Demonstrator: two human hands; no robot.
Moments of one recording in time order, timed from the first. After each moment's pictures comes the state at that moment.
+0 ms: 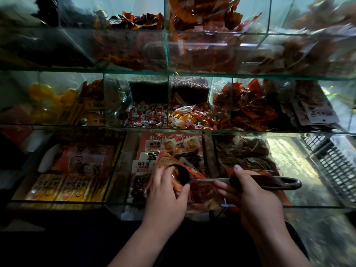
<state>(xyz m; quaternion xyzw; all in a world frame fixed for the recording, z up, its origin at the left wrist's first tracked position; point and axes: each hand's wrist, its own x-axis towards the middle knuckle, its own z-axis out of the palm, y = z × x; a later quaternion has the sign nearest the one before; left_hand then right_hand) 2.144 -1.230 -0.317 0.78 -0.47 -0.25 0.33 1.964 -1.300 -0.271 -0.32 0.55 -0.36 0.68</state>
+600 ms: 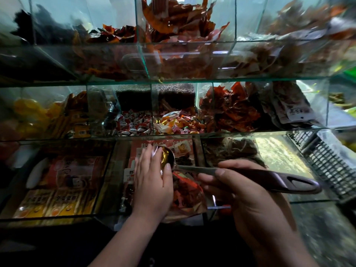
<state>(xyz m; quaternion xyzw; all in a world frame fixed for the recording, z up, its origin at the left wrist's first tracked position) 2.141 -1.262 -0.296 0.76 -0.52 -0.07 0.39 1.958 -1.267 -0.195 -0.40 0.38 -0.48 0.68</state>
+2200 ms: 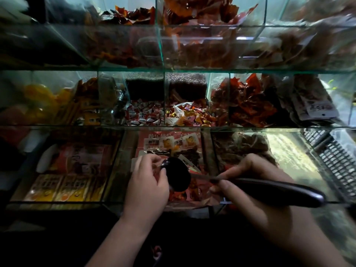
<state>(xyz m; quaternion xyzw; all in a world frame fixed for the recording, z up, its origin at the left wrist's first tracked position) 2.167 -1.231 -0.293 0.76 -0.46 -0.11 0.45 1.947 -1.296 -0.232 -0.75 0.42 -0.23 0.46</state>
